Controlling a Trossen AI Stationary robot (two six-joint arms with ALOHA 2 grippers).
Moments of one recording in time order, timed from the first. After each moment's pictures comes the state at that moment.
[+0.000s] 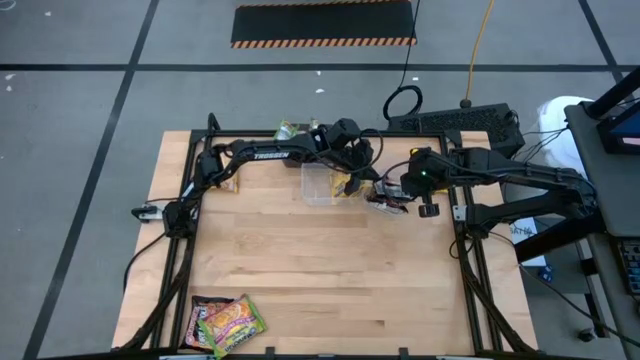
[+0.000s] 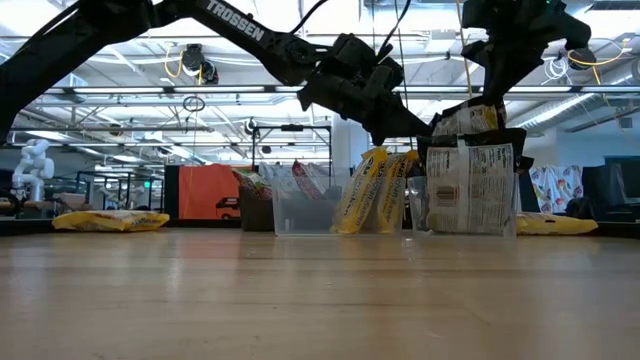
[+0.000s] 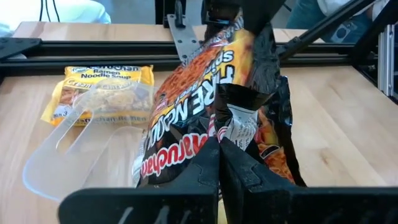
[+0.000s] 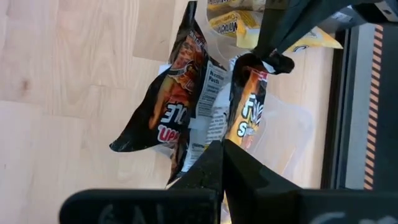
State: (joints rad) left arm 0.36 2.24 1.84 -0.14 0.61 0.20; right arm -0.21 1.04 1.04 -1.11 0.13 -0.41
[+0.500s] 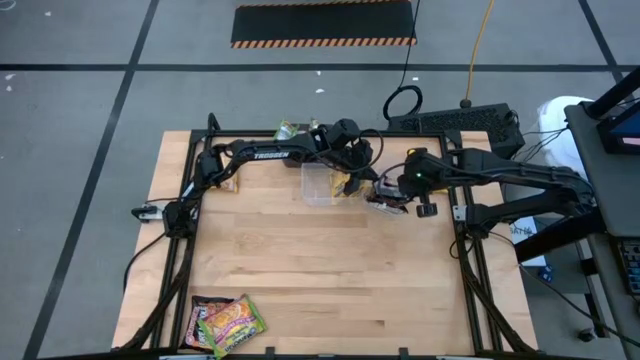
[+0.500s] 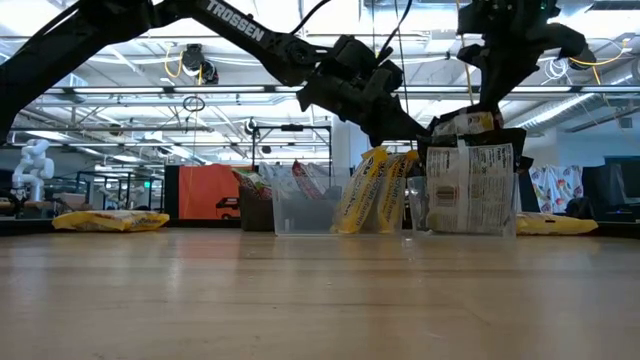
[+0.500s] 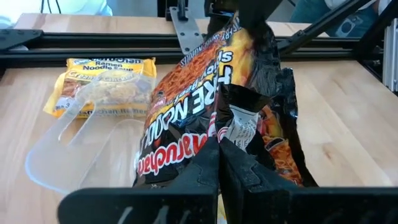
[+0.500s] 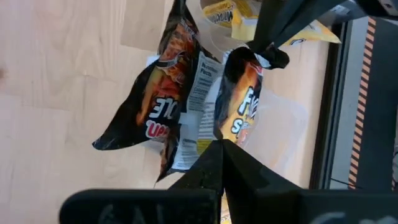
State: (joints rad) left arm 0.36 2.24 1.84 -0.17 0.60 0.21; right arm -0.20 1.08 1.04 -1.10 0.18 -0.42
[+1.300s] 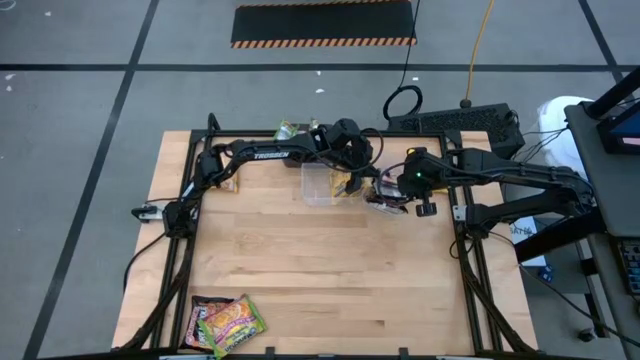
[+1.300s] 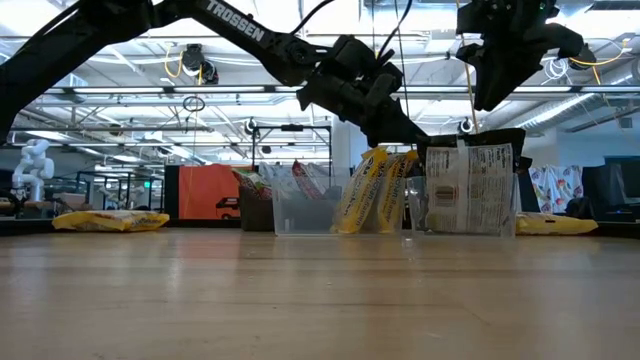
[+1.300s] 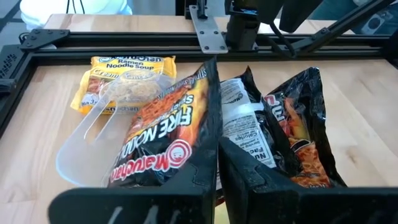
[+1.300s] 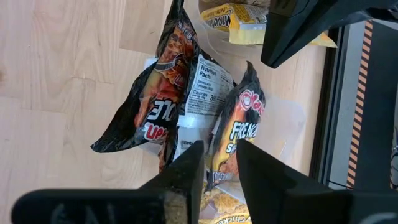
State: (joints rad) left arm 0.36 2.24 1.84 -0.16 0.52 0.21; right arm -0.20 1.08 1.04 -1.09 0.18 -0.43
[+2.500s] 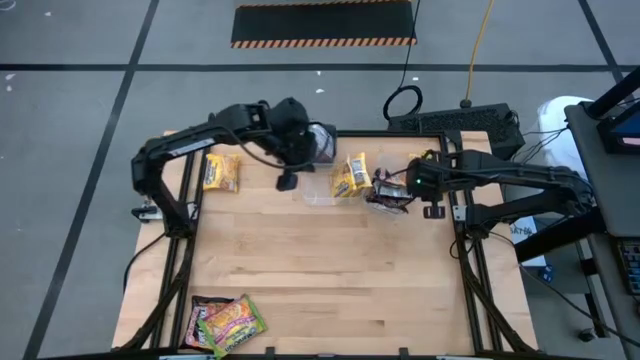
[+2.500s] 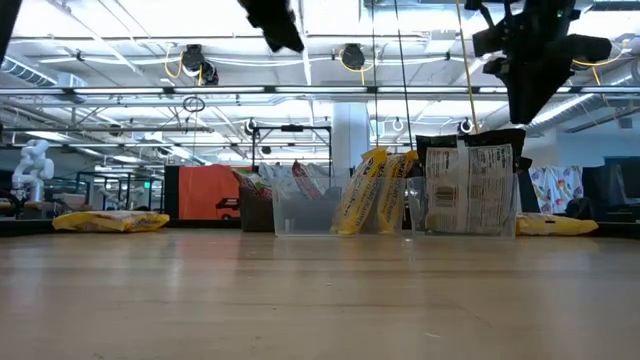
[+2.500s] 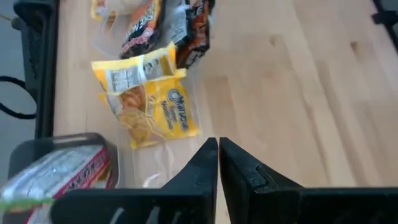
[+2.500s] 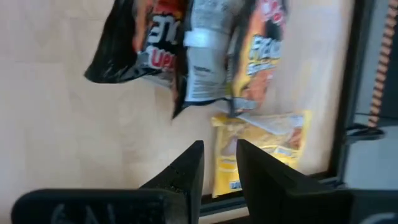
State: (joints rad) left arm 0.32 1.70 1.84 -1.08 0.30 0.39; right arm -0.19 1.08 1.02 -1.32 0.25 -0.23
